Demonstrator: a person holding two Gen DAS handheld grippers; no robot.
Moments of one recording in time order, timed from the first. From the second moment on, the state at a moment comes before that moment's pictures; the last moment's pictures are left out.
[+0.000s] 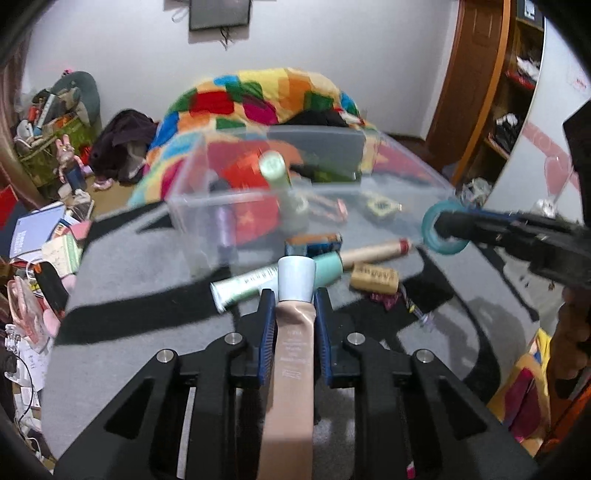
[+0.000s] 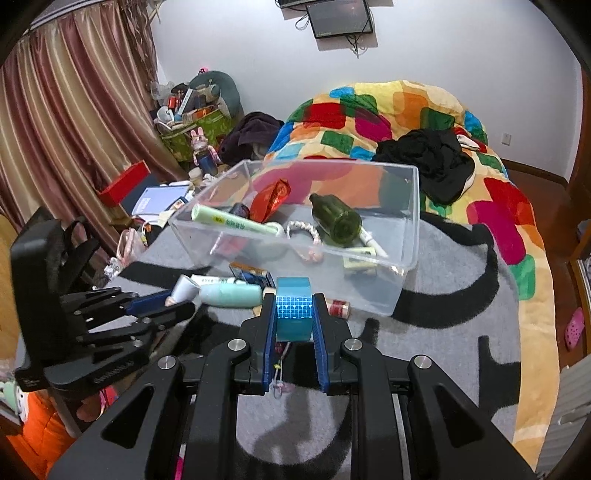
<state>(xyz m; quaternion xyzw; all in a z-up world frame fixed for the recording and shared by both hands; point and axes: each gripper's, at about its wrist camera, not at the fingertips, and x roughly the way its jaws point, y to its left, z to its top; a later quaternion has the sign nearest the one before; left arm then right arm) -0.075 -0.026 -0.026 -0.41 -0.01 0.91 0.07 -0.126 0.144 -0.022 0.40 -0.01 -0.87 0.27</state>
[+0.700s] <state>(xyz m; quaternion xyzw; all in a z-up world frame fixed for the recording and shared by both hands) -0.104 -0.040 0.064 -0.31 -0.02 0.95 0.05 -0.189 0.133 0.002 0.39 -0.03 -0.89 0.25</state>
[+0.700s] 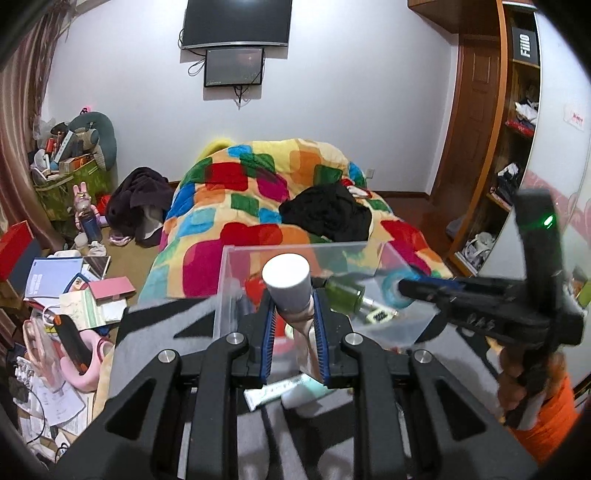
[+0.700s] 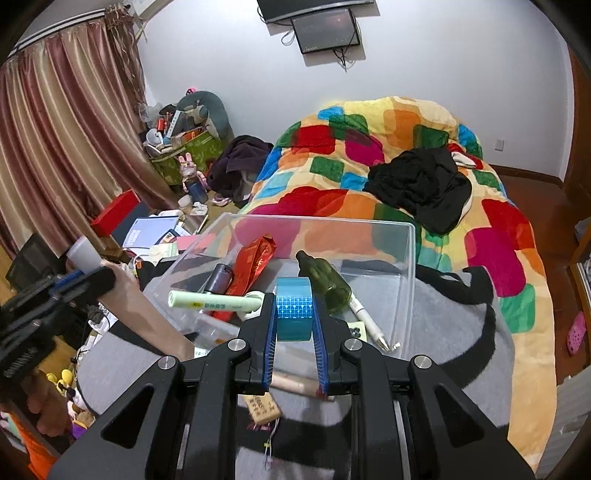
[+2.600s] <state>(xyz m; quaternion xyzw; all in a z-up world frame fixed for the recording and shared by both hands) -0.090 -0.031 0.018 -0.34 0.02 0.94 0.03 -0.152 0.112 -0.028 0.42 0.05 -0.86 0.29</state>
